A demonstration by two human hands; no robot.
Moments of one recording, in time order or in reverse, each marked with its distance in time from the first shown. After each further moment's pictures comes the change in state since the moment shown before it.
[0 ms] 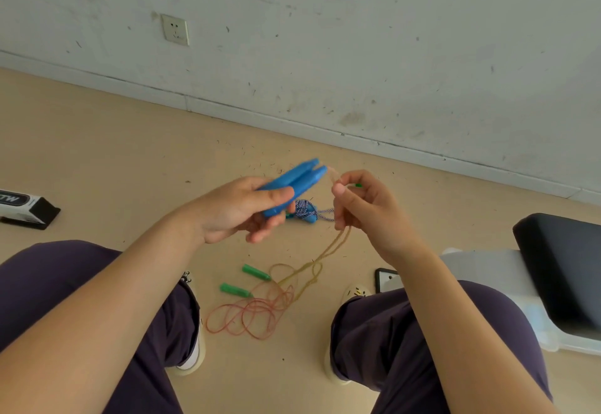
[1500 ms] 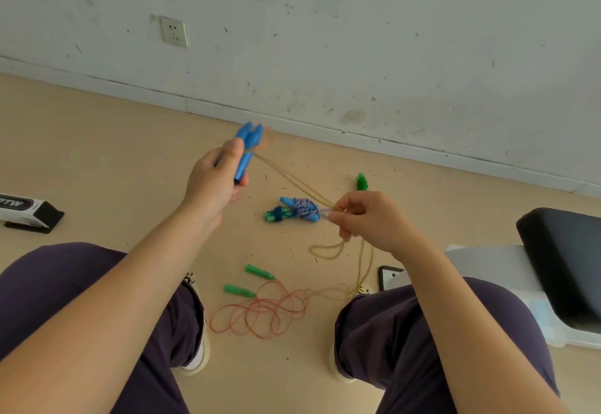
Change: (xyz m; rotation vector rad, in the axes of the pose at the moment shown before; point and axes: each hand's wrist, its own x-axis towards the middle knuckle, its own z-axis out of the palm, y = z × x) left_hand 0.018 -0.012 -0.018 -0.067 0.848 0.156; right_hand 0.002 0.007 -0.010 -0.579 -0.054 0.159
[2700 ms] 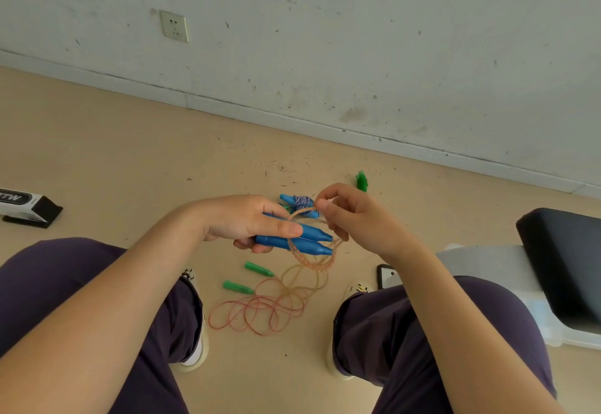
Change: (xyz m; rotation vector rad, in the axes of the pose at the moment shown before) left_hand -0.027 0.017 0.002 0.537 -1.060 -0.205; right_hand -0.006 -0.019 0.013 0.220 -0.107 -0.111
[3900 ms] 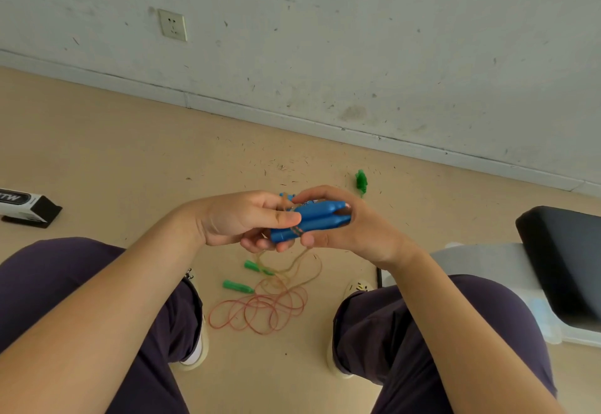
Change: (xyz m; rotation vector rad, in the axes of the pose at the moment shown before) left_hand -0.001 0.003 0.005 -0.344 -0.110 0.121; right_hand -0.010 -0.008 0.006 0.210 -0.161 -0.096
